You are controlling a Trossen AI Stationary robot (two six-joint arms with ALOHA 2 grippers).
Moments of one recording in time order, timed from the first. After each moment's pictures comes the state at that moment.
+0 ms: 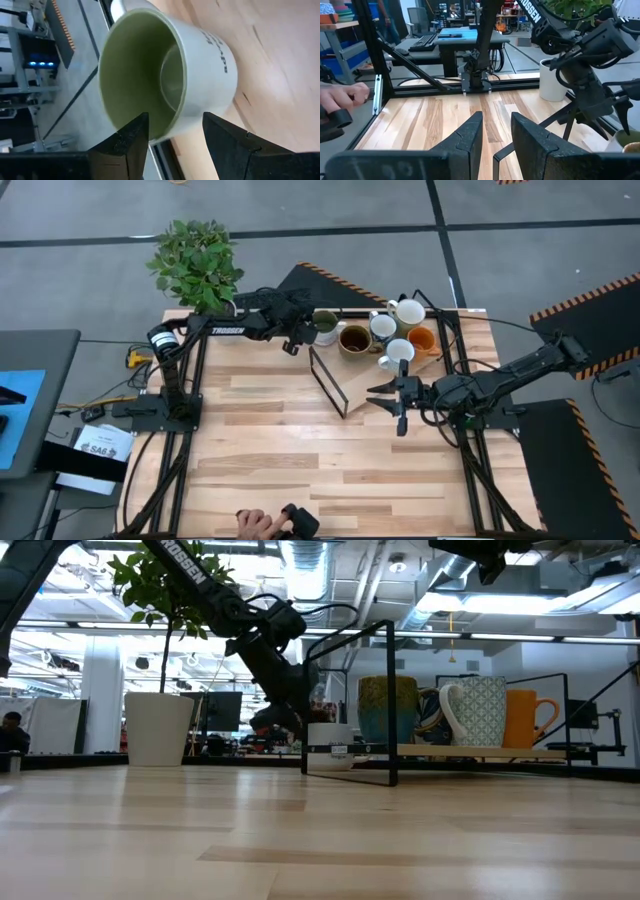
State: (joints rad) left arm 0.56 1.87 1.19 0.00 -0.13 1.20; right arm 0.32 0.94 0.58 0.26 0.45 0.08
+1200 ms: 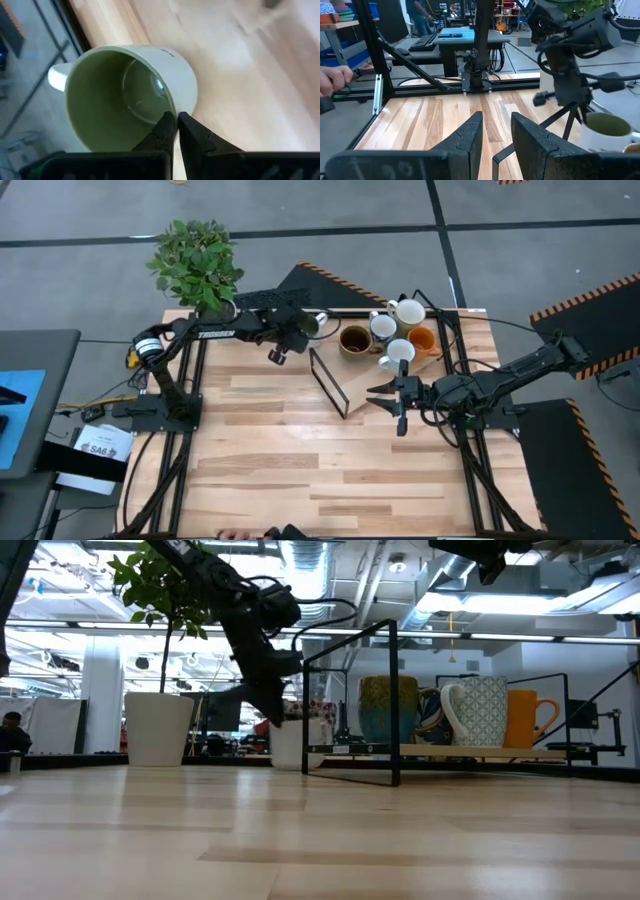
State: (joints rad) left arm 0.50 1.75 1.19 -0.33 -0.17 1.14; right arm 0.32 0.94 0.58 0.26 0.45 0.08
